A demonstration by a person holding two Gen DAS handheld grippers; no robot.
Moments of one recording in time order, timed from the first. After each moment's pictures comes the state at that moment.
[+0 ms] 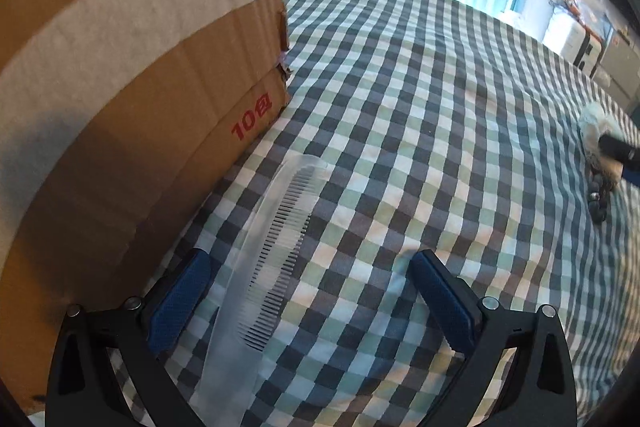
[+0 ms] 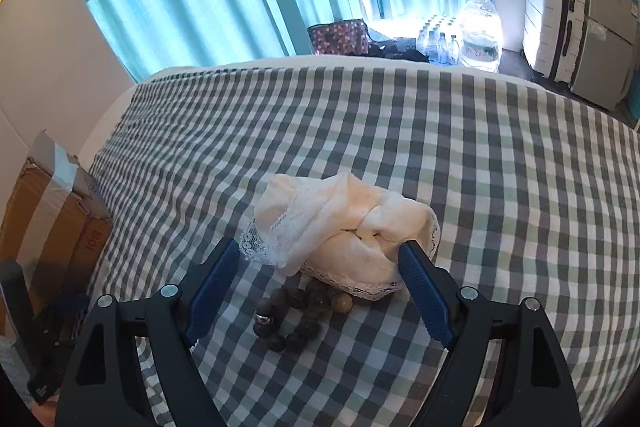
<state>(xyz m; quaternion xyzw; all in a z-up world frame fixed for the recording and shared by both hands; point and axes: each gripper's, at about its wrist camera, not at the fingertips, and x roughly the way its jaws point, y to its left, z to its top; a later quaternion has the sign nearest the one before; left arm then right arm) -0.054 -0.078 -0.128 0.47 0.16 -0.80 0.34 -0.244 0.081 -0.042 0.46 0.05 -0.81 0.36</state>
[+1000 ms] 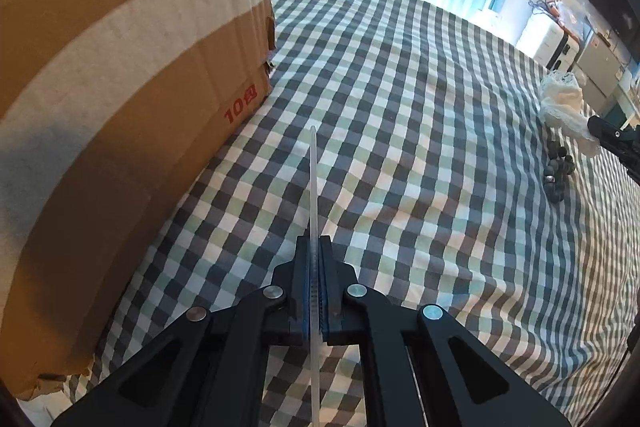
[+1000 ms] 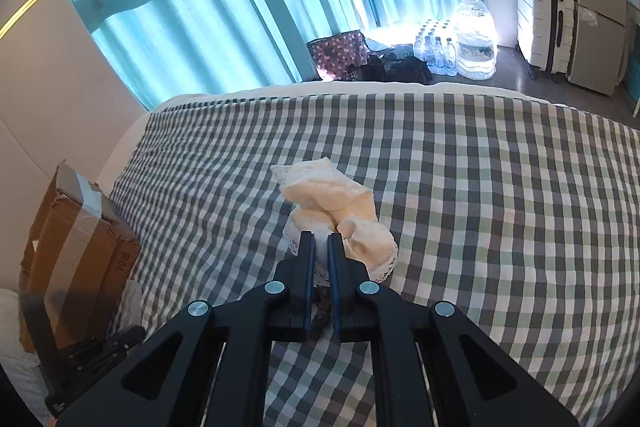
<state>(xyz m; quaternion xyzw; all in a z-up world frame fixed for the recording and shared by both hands) -0.023 -0.058 -0.102 0.47 0.18 -0.81 0.29 -0.244 0.104 -0.004 0.45 -0.02 -0.81 0.37</state>
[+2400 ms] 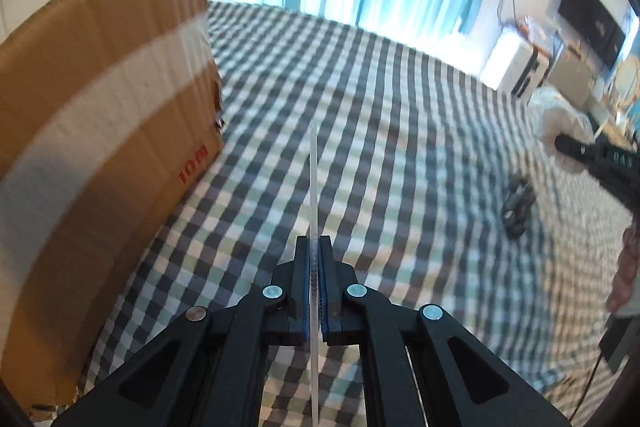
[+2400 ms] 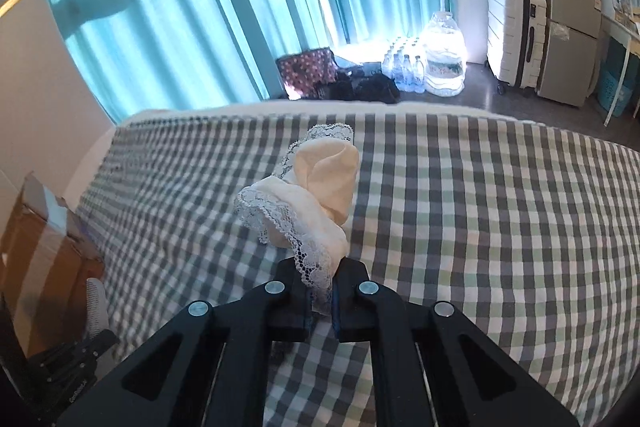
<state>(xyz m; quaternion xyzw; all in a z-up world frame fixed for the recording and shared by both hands) -0.026 -0.073 -0.079 0.42 0.19 -0.85 0.25 -0.249 0.105 0.002 0.41 -0.02 -0.85 0.32</state>
